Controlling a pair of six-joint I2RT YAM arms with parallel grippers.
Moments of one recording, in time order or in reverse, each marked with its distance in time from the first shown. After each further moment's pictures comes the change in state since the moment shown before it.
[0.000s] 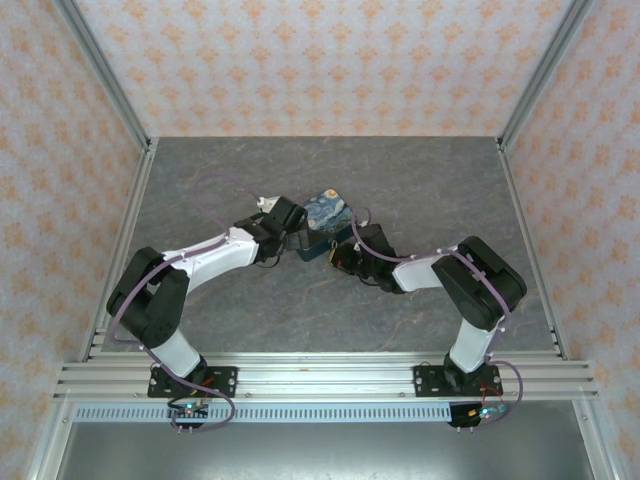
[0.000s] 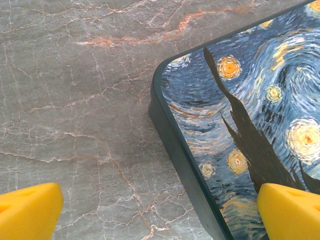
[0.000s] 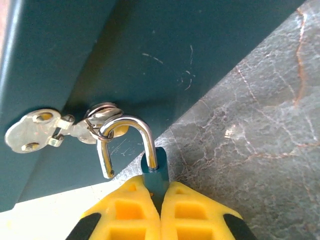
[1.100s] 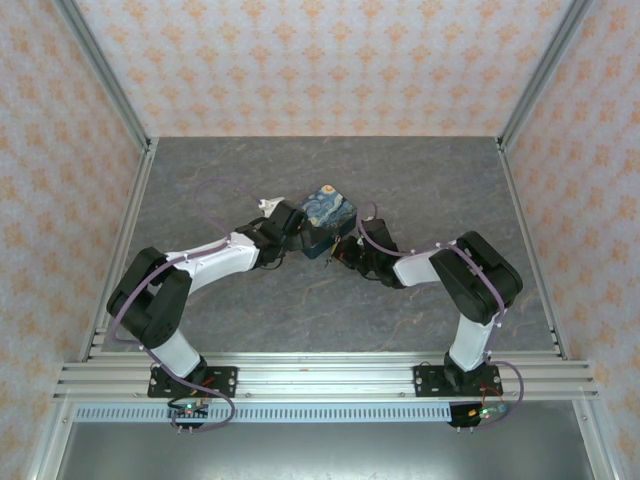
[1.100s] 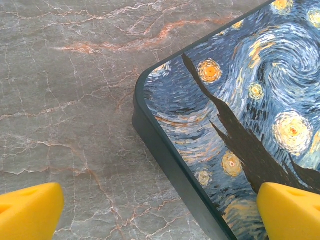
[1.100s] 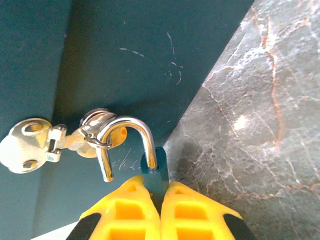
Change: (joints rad) left arm -0.013 0.002 -0.058 0.137 0.012 -0.011; right arm -0.048 0.040 0.030 0.026 -0.032 0.080
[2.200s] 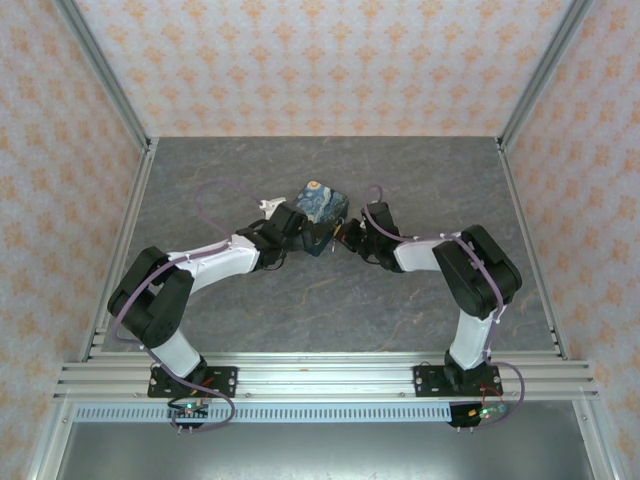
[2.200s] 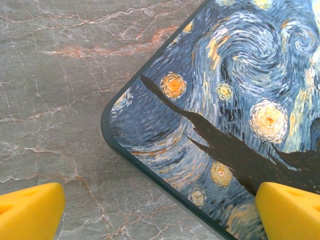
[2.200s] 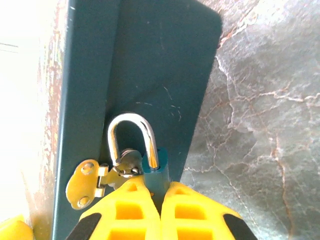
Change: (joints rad) left arm -0.005 0.004 -0.027 0.061 0.002 -0.001; right arm -0.066 0.029 0.133 -0.080 -0.002 0.001
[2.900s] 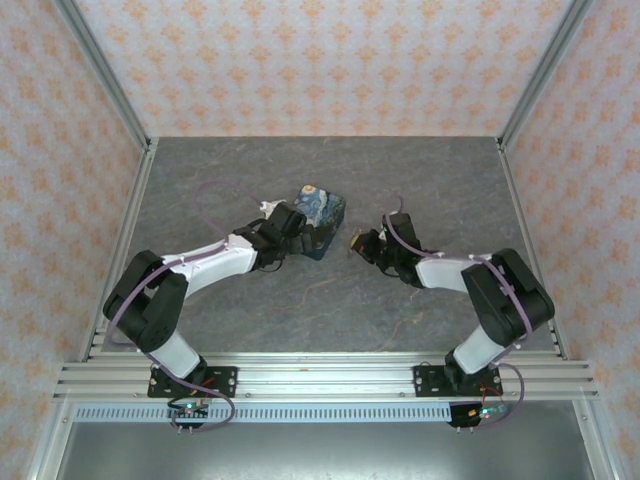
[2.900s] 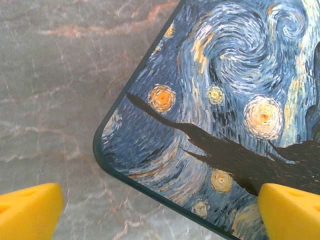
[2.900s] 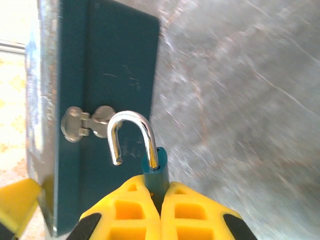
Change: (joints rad) left arm -0.002 -0.046 0.012 -0.101 0.058 0.015; right arm -0.050 -0.253 -0.226 -0.061 -0.019 -0.016
